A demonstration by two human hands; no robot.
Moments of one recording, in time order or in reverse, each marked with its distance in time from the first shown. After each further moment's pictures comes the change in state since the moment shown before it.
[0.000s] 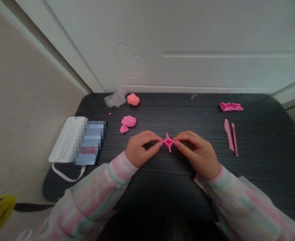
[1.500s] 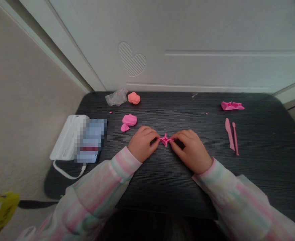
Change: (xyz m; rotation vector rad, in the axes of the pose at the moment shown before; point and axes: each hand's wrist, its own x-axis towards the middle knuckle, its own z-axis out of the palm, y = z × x) left_hand 0.001 -0.017 0.008 0.367 -0.213 0.039; right_hand 0.004 0.013 0.009 -0.547 -0.130 -0.069
